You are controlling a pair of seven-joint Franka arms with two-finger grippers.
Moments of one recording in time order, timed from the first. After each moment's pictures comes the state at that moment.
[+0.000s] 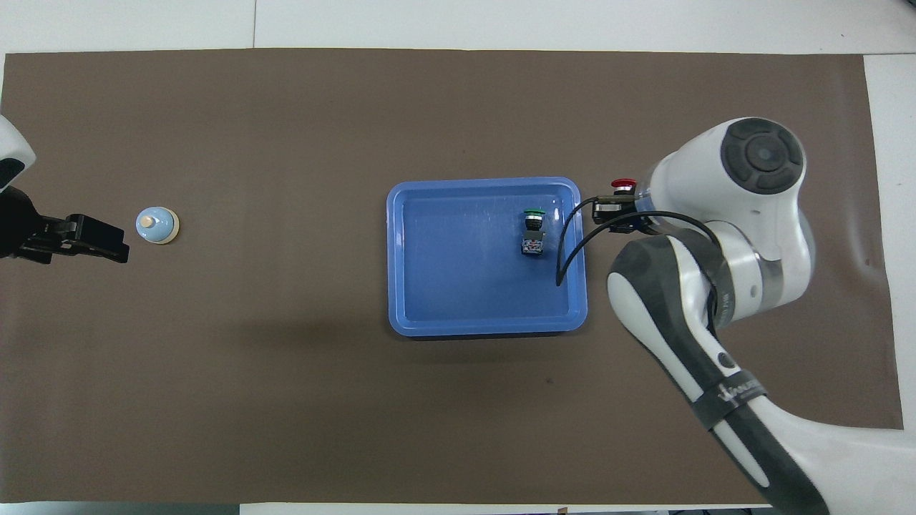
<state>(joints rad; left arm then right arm) -0.03 -0.03 0.00 -1.71 -0.01 1.56 0.04 0.20 0.19 0.11 -1.89 -0.02 2.13 0.42</state>
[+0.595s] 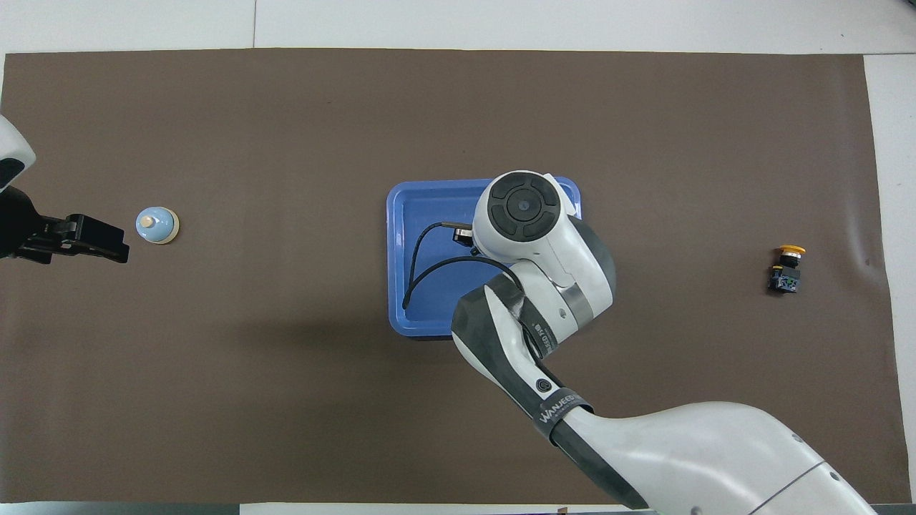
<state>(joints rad) -0.03 -0.03 0.00 -1.71 -0.01 1.56 0.04 0.45 0.42 0.11 -1.76 -0.08 2.22 0.82</state>
